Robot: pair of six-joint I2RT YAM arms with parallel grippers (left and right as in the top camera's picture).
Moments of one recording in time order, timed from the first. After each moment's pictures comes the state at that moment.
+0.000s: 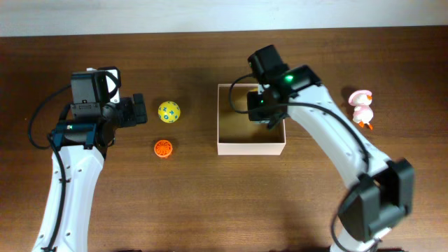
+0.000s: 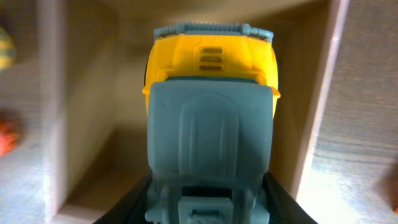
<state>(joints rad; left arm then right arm) 0.04 1.39 1.21 -0.70 -0.04 -0.05 0.43 1.88 1.65 -1.06 0.03 0.37</state>
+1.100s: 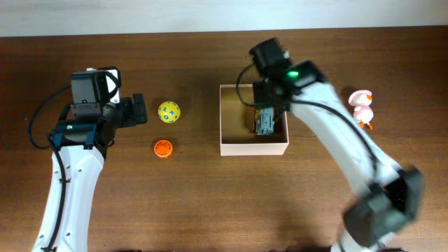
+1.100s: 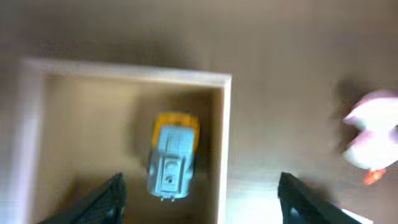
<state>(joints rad) 0.04 1.39 1.21 -0.70 -0.04 -0.05 0.42 1.77 1.74 -1.05 0.28 0.29</state>
